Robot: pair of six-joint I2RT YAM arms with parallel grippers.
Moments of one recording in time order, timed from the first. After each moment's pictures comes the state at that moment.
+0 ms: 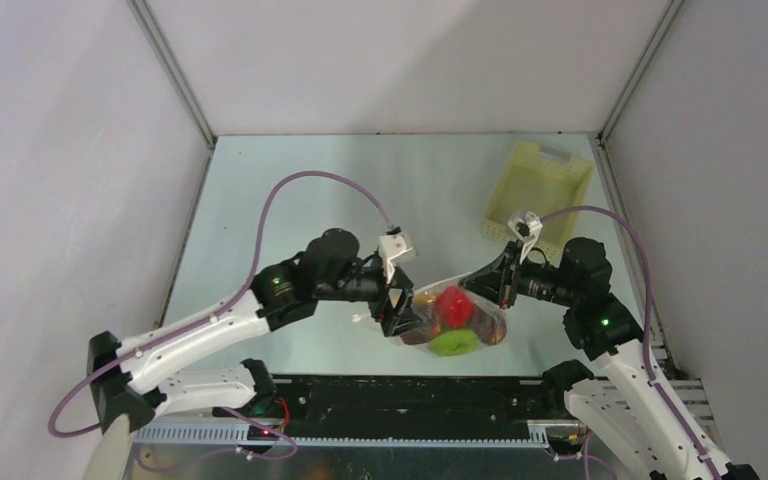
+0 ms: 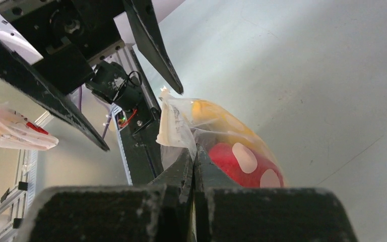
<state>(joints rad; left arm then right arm) -0.99 1.02 0.92 -0.31 0.39 -0.15 0.38 0.62 0.66 -0.23 -0.80 0.33</state>
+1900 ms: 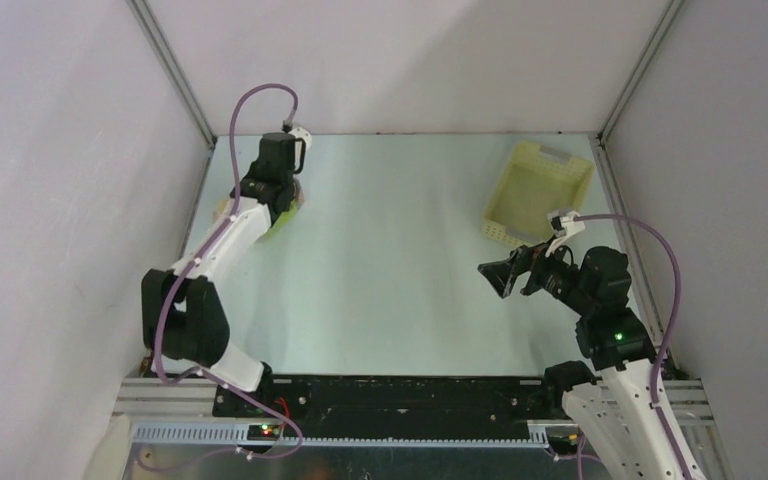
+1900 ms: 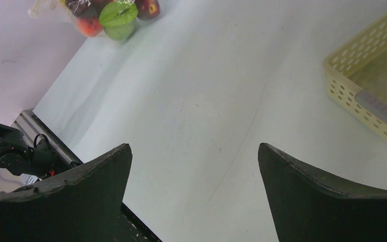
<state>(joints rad) -0.24 1.50 1.22 -0.28 -0.64 0.53 0.22 0.52 0.65 -0.36 -0.47 0.29</state>
